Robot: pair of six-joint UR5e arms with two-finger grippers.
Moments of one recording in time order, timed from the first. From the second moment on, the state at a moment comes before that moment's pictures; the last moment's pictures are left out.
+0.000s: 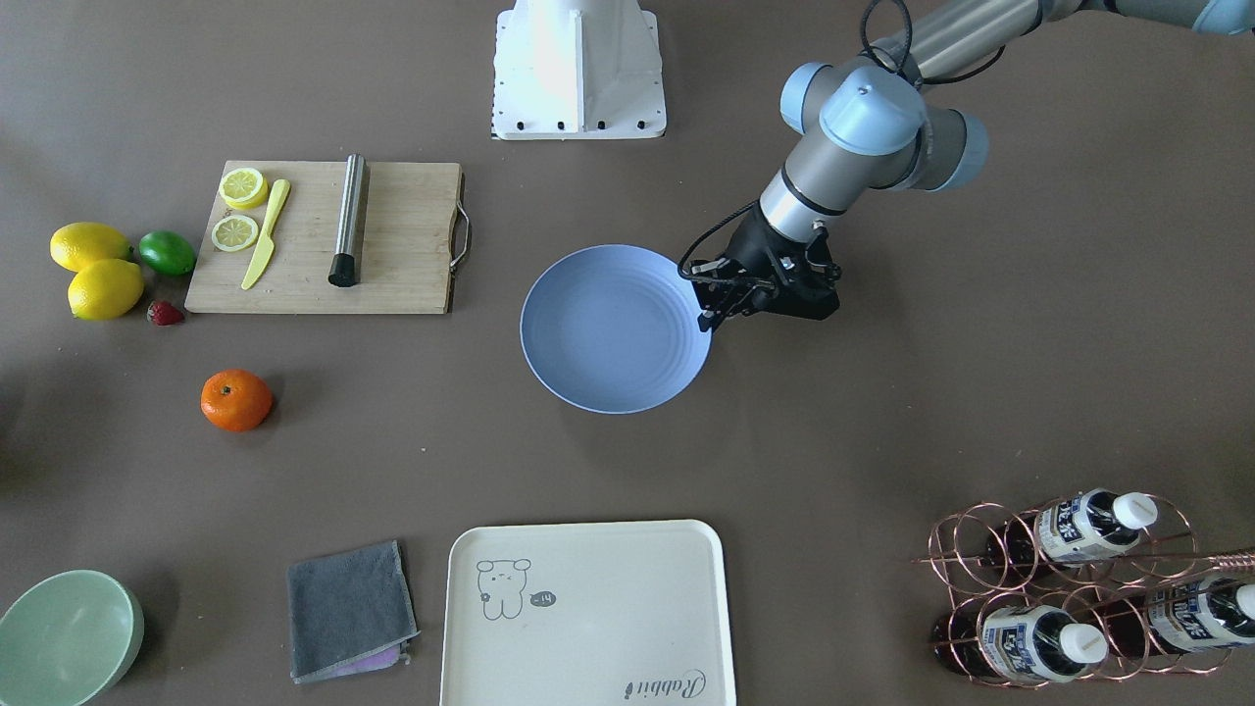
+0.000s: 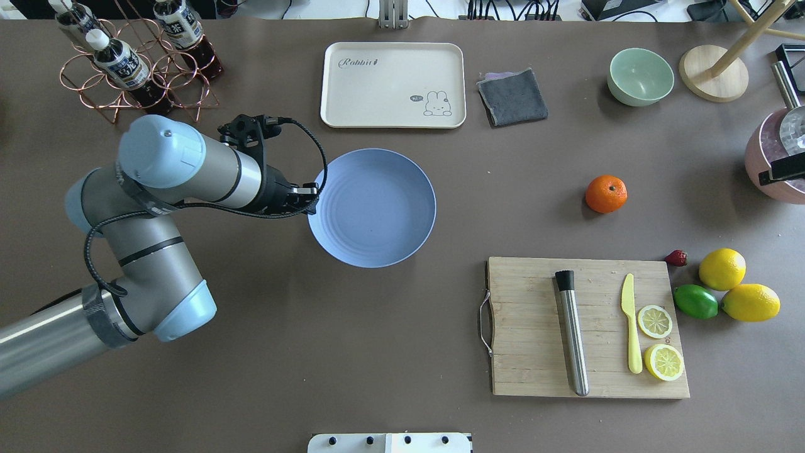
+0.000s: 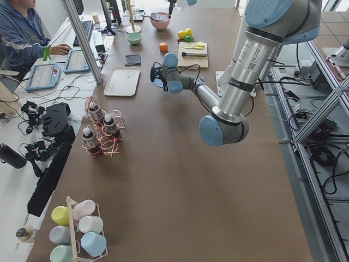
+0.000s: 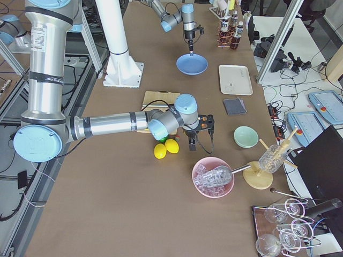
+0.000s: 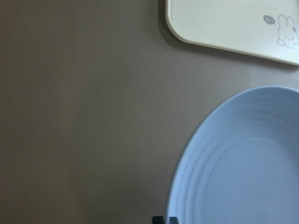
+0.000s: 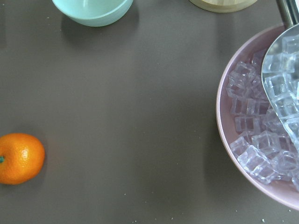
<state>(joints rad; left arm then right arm) -0.61 -2.08 -1.63 -2.13 -1.93 -1.33 1.26 -1.69 1.79 -1.10 2.28 0.62</state>
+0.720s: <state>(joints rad) -0.54 -2.14 -1.57 -2.12 -1.82 -1.33 1.24 -1.64 1.76 -1.11 2.28 0.62</state>
